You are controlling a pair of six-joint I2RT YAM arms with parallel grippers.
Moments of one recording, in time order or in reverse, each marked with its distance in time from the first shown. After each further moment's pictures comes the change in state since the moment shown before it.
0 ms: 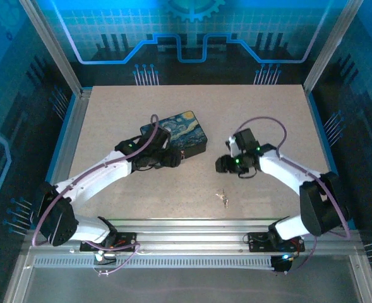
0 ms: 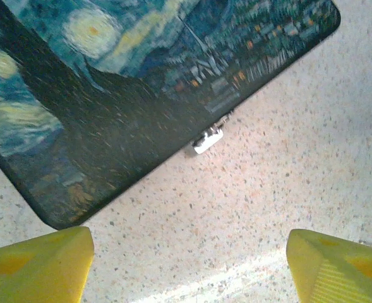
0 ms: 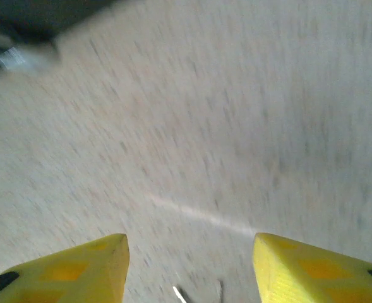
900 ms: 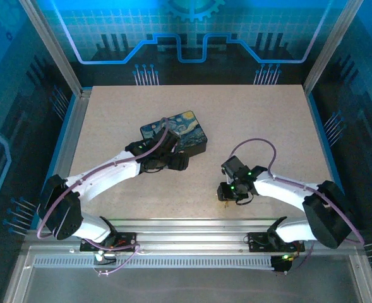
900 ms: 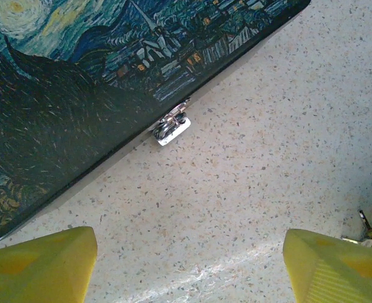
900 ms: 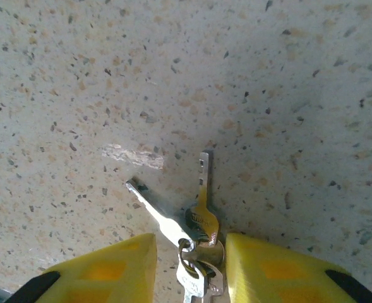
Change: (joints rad) left arm -0.059 0.058 0.004 0.042 0.000 -0.053; right arm 0.237 -0.069 -0.201 0.001 0.146 0.168
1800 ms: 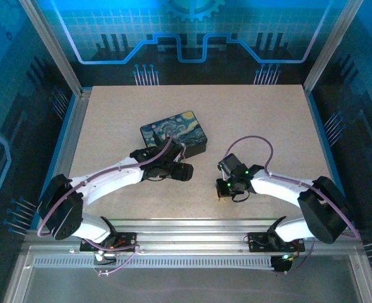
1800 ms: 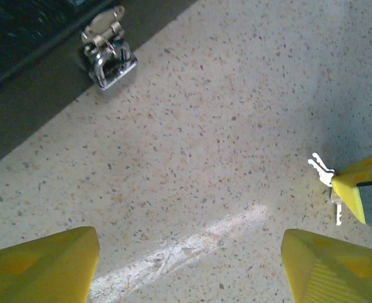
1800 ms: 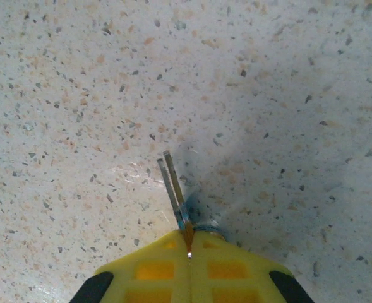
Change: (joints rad) left arm -0.057 0.000 -0.089 0.057 0.109 -0.038; right arm 0.004 0.034 0.013 0.110 0.017 -0.032
